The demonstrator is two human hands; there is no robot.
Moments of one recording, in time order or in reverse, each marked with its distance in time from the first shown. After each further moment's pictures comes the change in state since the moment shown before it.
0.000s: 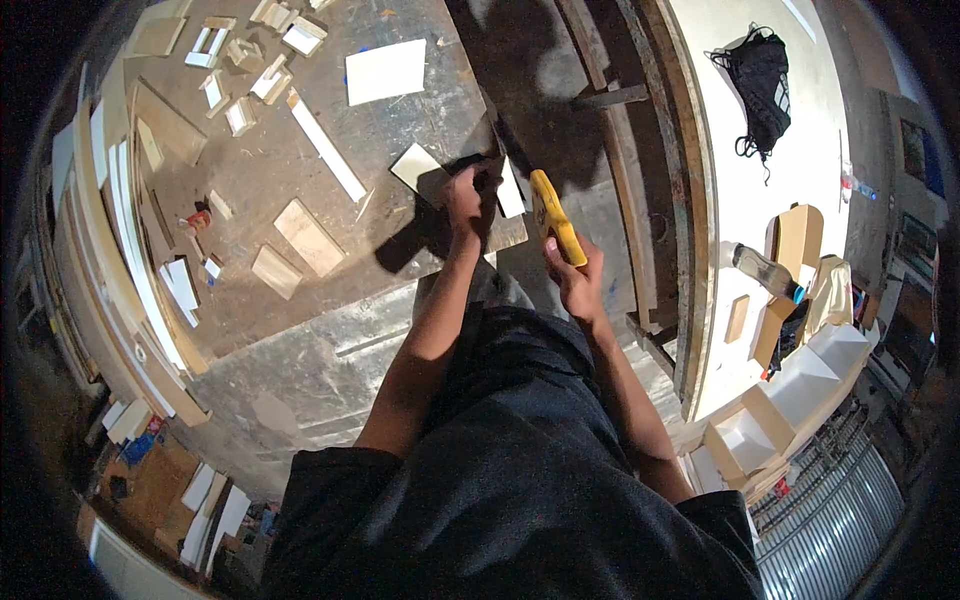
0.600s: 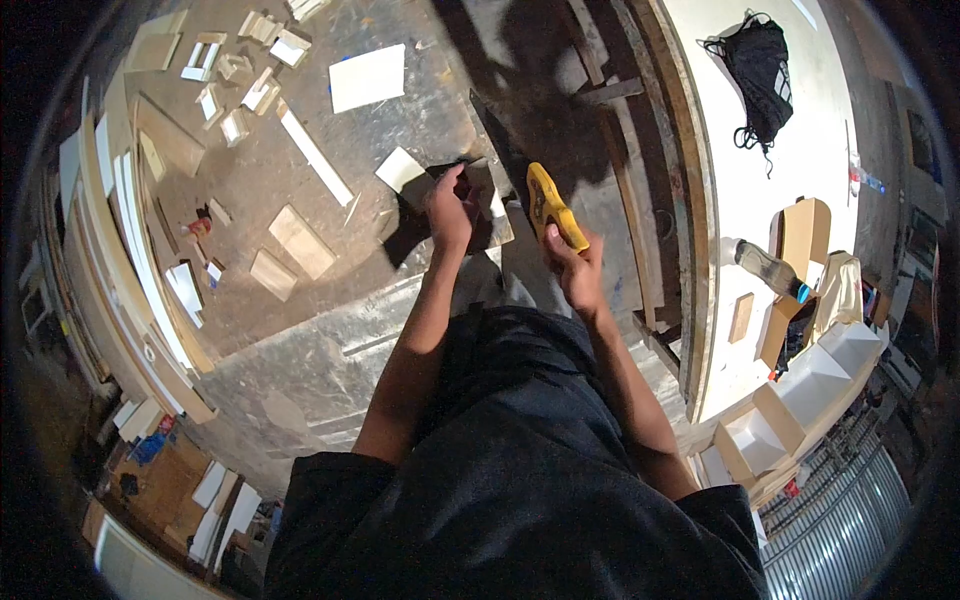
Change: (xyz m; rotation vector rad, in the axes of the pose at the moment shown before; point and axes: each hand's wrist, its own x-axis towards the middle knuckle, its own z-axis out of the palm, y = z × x) left_hand -0.017 0.032 -0.007 0.002 -0.018 -0.275; right_hand 0.016 0.007 -0.034 0.193 -0.009 0.067
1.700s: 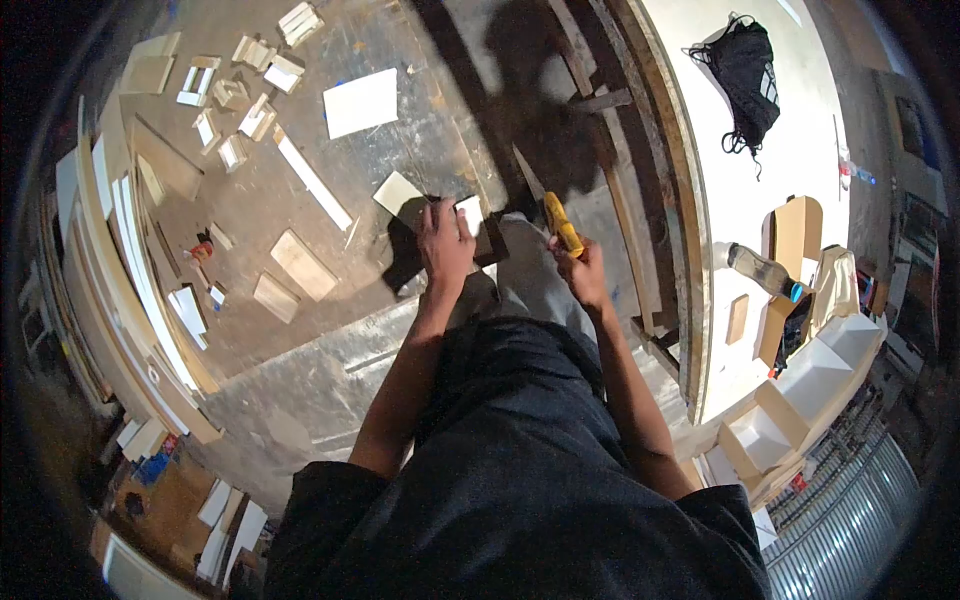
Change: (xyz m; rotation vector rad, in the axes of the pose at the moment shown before) left_hand -0.007 -0.032 0.003 0.309 0.171 0.431; right_hand 0.030 0.021 -0.039 -0.276 0.025 0.036
